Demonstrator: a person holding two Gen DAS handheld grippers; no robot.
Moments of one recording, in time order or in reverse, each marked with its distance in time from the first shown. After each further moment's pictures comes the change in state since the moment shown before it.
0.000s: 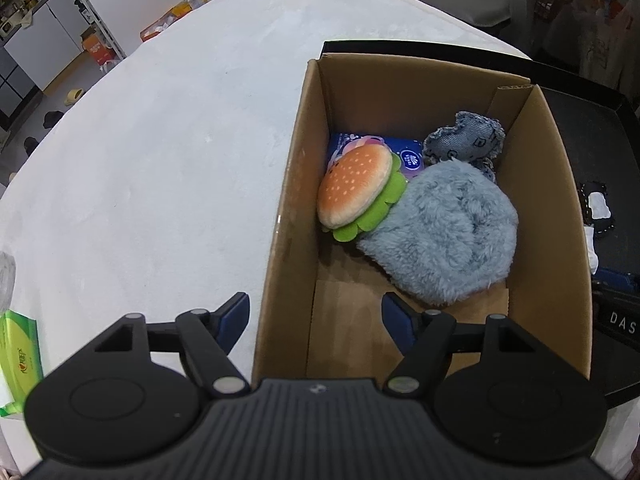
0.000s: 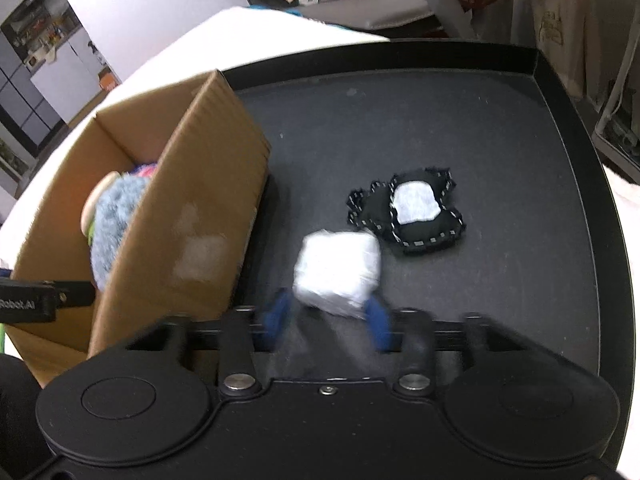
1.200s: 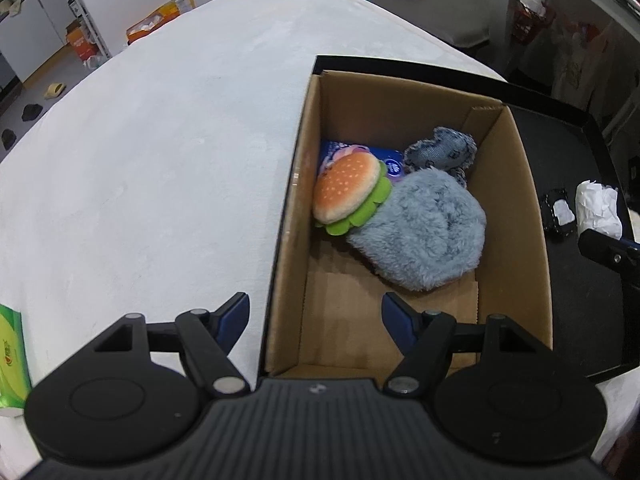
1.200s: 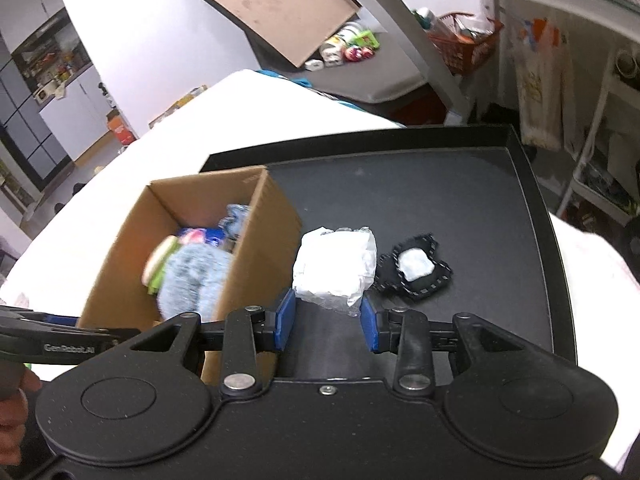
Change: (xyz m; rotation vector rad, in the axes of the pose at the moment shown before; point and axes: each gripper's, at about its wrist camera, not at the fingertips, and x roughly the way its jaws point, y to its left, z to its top) left arm -0.020 0.016 -0.008 -0.022 -0.025 -0.110; right arm -0.072 0.026 0.015 0.004 -0.160 0.001
